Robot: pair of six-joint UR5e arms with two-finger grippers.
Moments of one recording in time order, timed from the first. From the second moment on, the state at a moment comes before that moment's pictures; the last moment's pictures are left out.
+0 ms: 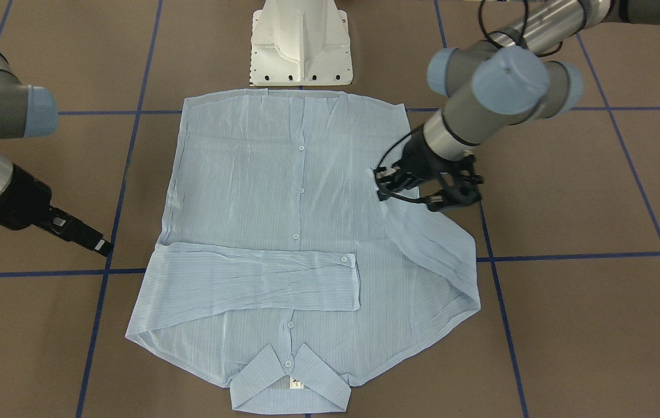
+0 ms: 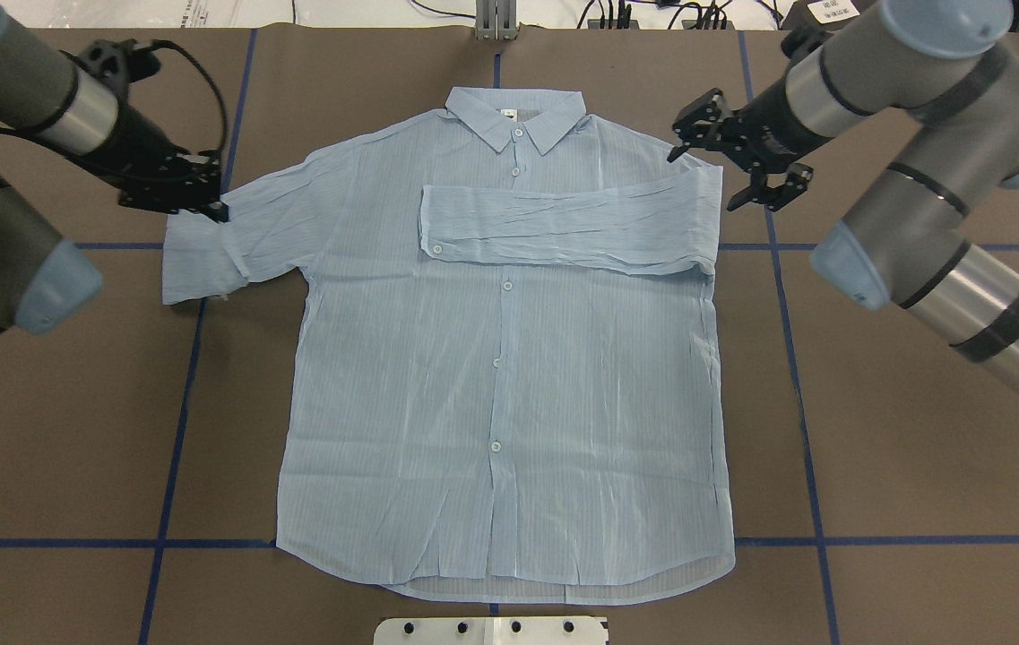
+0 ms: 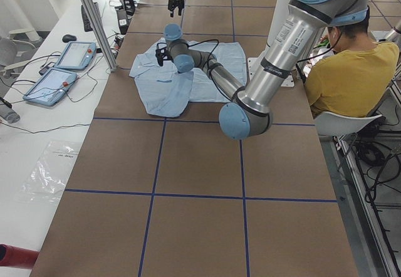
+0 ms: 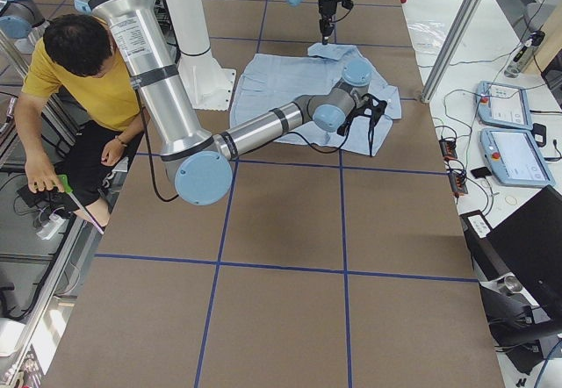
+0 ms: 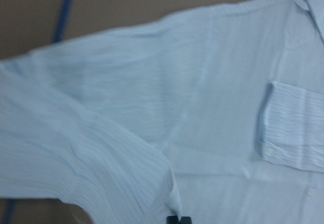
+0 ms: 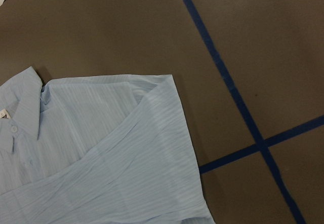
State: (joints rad) left arm -0.75 -2.28 -1.55 -1.95 -2.22 -1.56; right arm 1.08 -1.20 1.58 -1.10 2.36 1.41
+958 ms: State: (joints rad) left arm -0.61 -2.65 -1.21 -2.21 -2.03 -1.82; right arm 1.03 -1.33 1.65 -1.09 2.25 1.39
